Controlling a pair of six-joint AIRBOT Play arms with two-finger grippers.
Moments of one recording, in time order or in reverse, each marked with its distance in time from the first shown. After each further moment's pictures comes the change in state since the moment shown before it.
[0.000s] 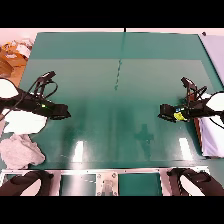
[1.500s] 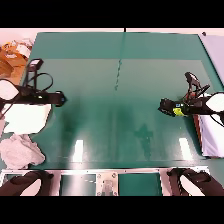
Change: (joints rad) left arm 0.042 -0.006 0.000 0.311 0.338 -0.073; right arm 0.000 0.000 -0.006 0.000 -0.156 0.000
